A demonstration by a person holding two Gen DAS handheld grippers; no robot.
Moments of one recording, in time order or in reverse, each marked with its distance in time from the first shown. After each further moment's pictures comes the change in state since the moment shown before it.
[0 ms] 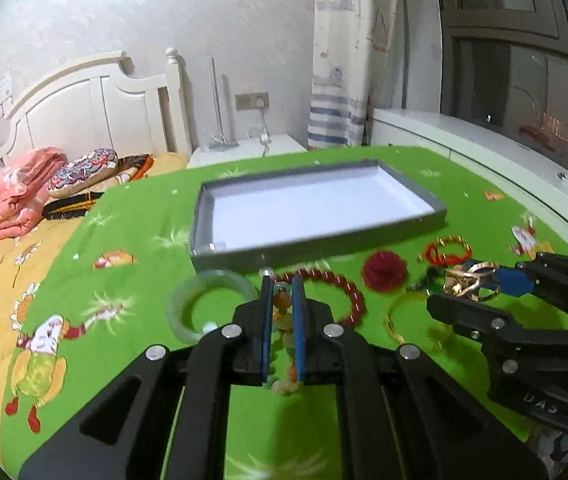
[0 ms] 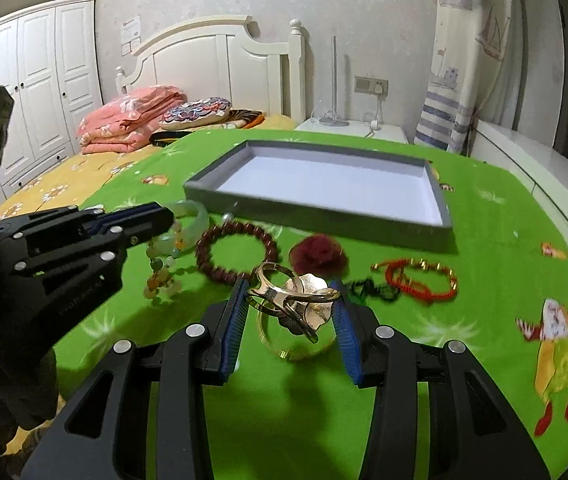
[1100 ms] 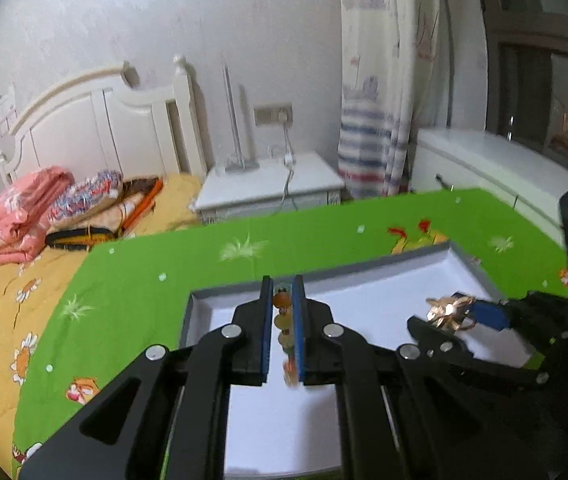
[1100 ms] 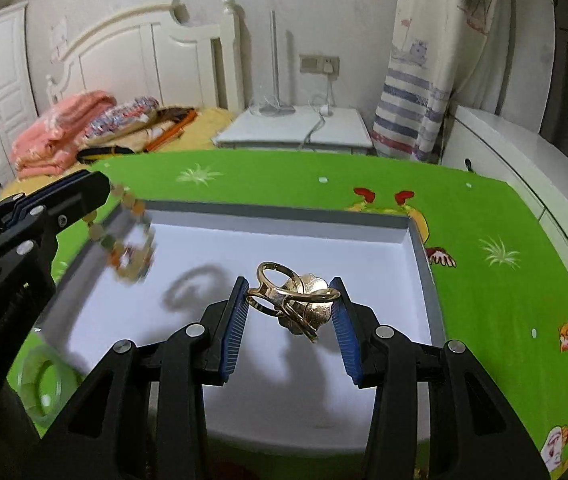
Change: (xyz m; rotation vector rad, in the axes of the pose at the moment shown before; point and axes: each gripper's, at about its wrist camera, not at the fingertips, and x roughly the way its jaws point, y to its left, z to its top) left arm 0.147 0.008 0.123 -0.005 0.027 0.091; right arm 0.150 -0.074 0.116 0.114 0.102 -0.158
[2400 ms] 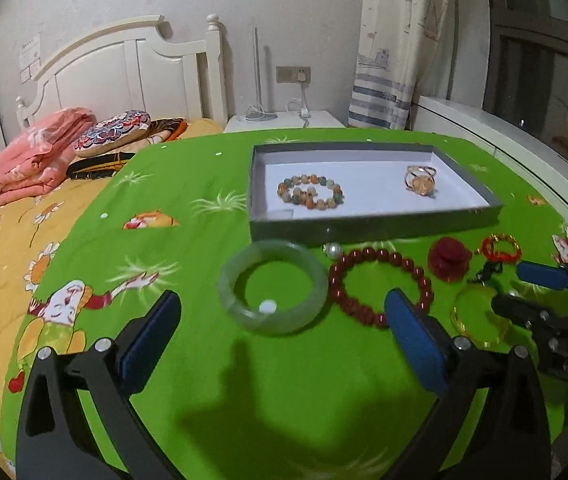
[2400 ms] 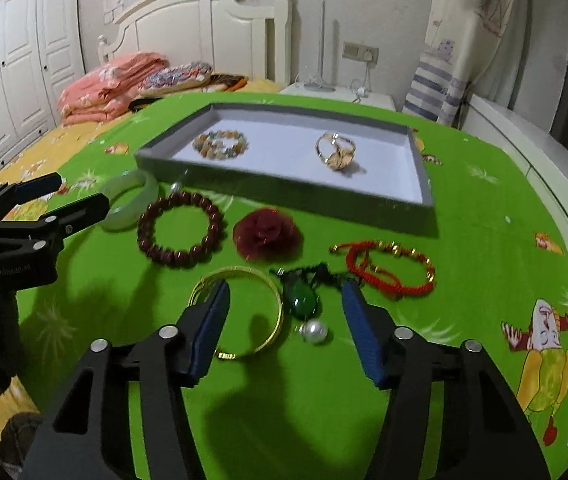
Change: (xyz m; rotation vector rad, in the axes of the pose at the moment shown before) left arm -0.128 0.050 -0.147 -0.085 0.078 -0.002; right arm -0.111 0.012 -0.131 -0.145 0.052 0.103
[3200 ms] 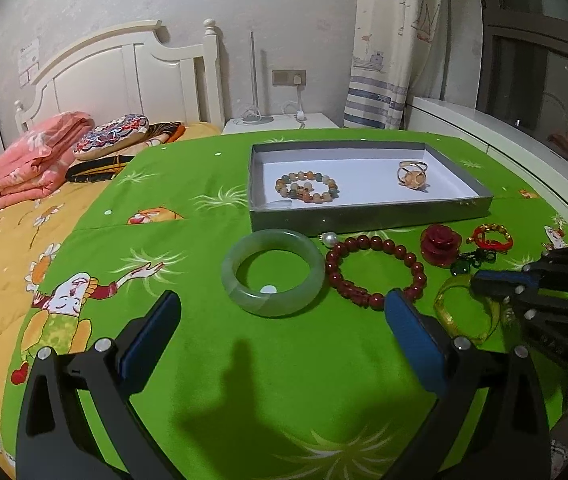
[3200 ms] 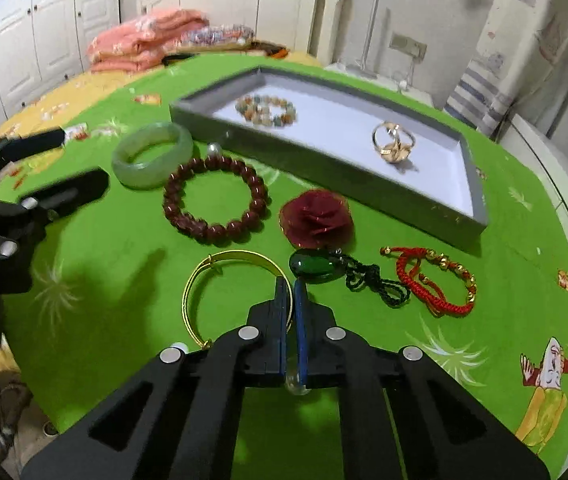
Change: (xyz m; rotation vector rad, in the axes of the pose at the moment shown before) left arm -0.008 -0.004 -0.006 0.016 -0.011 -0.016; right arm 0.014 0.024 0.005 -0.145 0.057 0.044
